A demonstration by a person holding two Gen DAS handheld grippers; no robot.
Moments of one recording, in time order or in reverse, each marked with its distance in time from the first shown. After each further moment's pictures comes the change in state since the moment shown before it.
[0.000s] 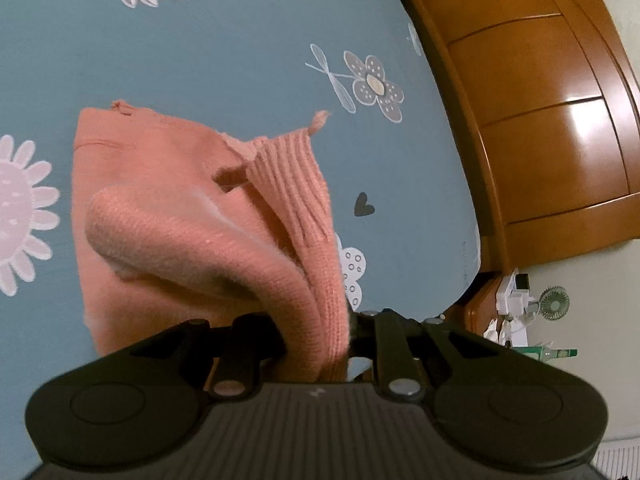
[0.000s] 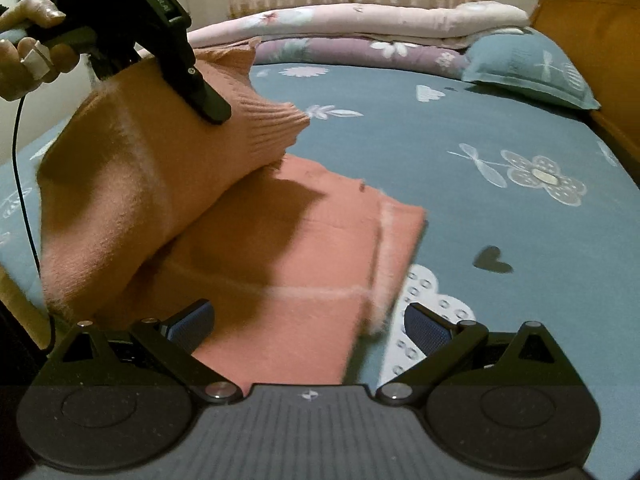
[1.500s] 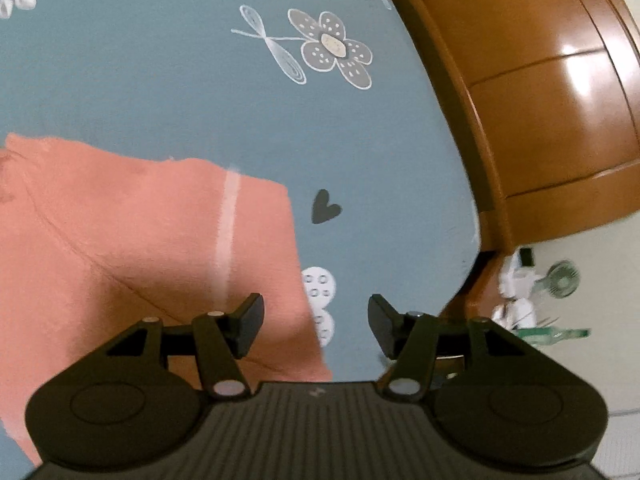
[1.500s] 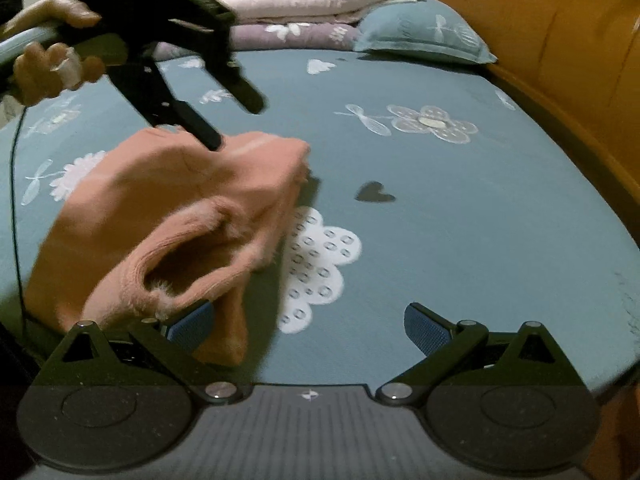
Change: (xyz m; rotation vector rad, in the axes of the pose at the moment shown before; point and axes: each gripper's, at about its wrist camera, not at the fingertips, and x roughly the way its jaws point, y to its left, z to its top) left arm 0.092 -0.040 0.025 0.139 0.076 -0.010; right arm -0.036 -0.025 -0.040 0.158 0.048 -0.259
